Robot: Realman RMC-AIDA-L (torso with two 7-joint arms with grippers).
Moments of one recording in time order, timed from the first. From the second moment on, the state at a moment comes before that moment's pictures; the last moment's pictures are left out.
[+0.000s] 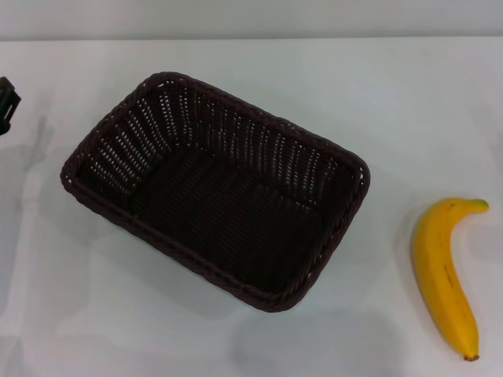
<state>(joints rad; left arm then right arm) -0.52 -2.08 0.63 0.01 -2.54 -1.03 2.72 0.42 2.02 -0.70 0.01 2.57 1.19 -2.73</state>
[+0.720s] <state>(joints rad) -0.50 -2.08 0.63 0.05 -2.56 -1.01 2.51 0.40 2.02 -0.70 0.01 2.57 1.24 -2.71</state>
